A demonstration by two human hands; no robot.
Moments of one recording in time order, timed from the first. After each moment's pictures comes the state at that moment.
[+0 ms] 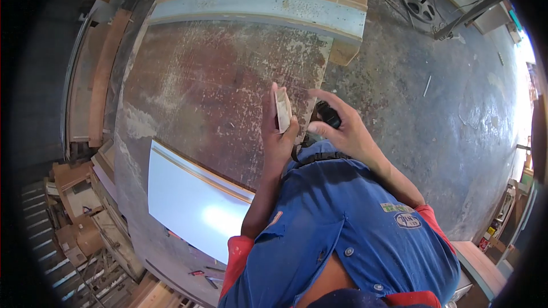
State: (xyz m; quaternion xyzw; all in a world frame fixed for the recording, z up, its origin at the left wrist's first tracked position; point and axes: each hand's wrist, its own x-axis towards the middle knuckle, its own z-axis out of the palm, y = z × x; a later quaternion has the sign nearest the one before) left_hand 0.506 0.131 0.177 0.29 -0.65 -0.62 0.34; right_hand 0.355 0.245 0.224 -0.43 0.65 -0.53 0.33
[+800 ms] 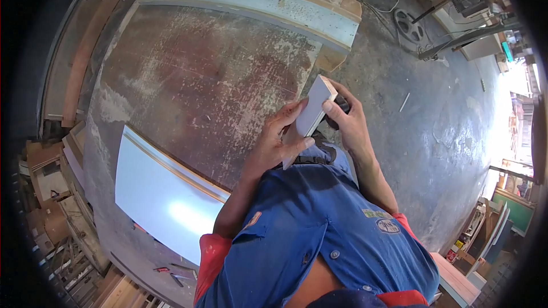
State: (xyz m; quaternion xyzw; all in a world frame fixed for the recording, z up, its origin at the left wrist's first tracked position) left_hand 0.500 0.138 0.195 0.11 -0.71 -0.66 0.21; right_hand 0.331 0.246 0.224 -0.26 0.61 -0.63 0.40
